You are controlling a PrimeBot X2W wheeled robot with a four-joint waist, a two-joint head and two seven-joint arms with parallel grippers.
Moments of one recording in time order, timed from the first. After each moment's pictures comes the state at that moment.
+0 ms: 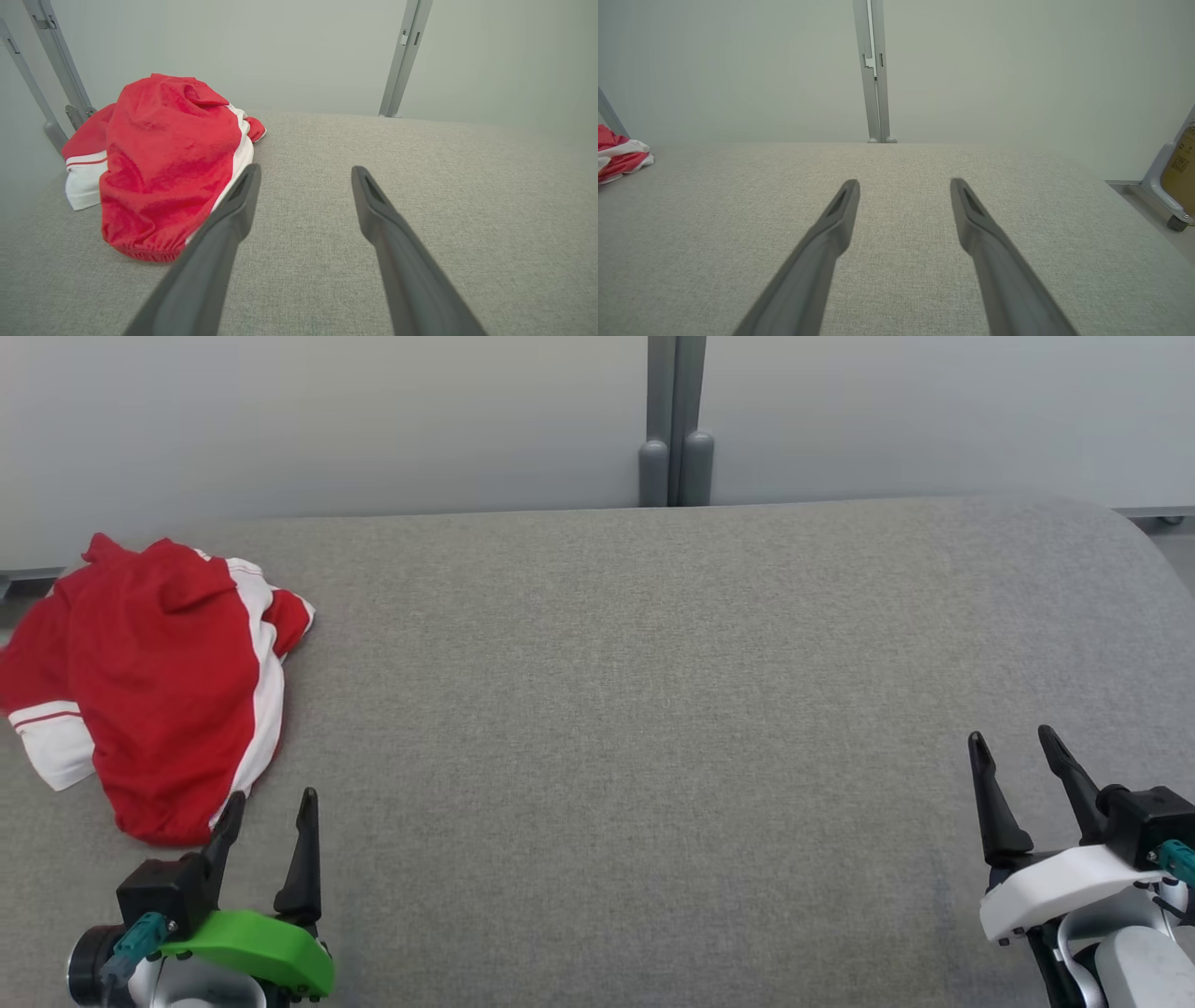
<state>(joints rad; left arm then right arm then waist) -0.03 0.08 -0.04 0.31 -0.27 -0.10 -0.25 0.03 -0.16 0.04 0.22 0.18 0.08 -0.25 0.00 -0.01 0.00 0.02</state>
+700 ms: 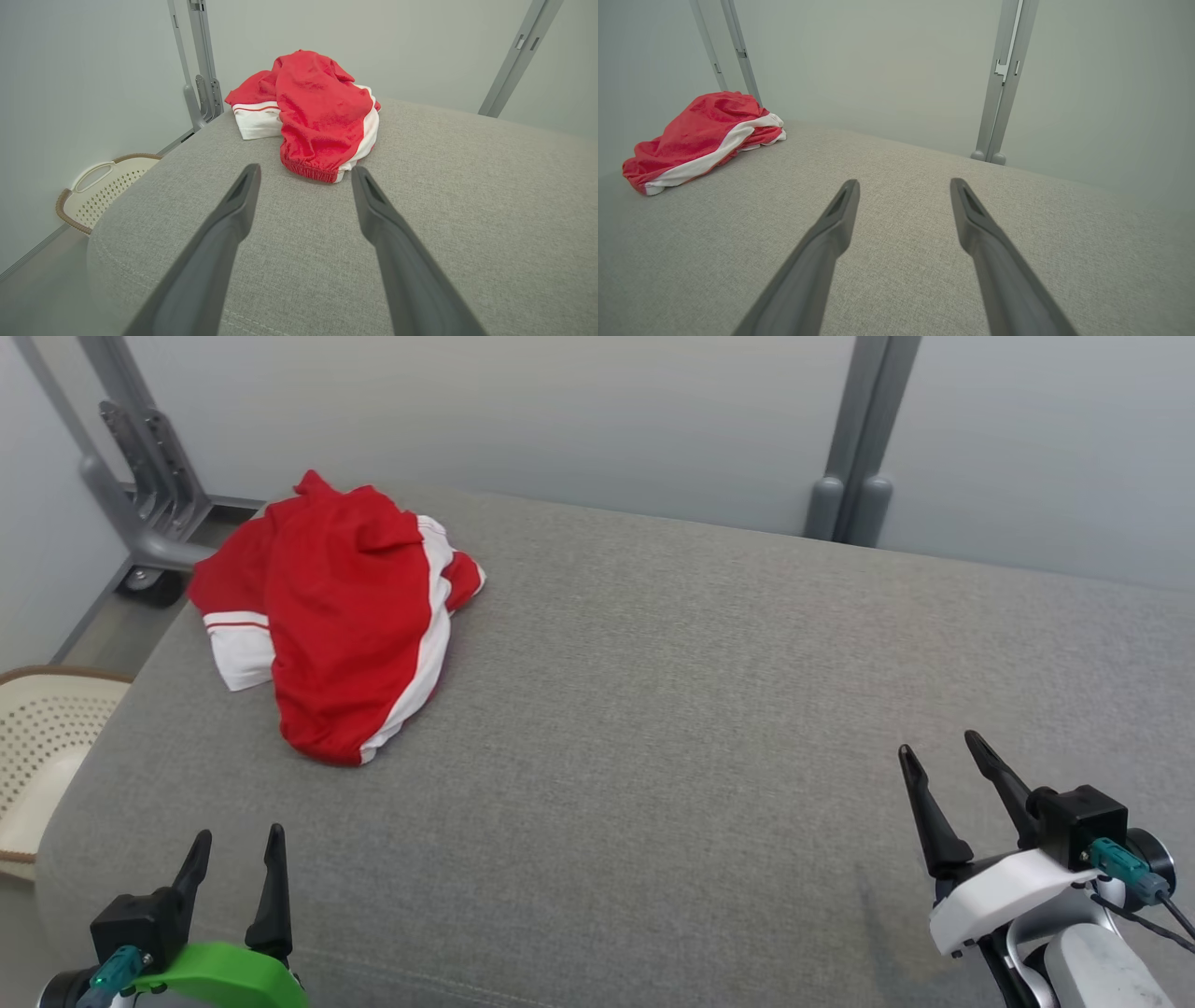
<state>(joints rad) 0.01 0.08 0.03 0.33 -0.24 -0.10 -0.25 0.00 -0.15 0.14 0.25 0.14 0.11 -0.25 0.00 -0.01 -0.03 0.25</state>
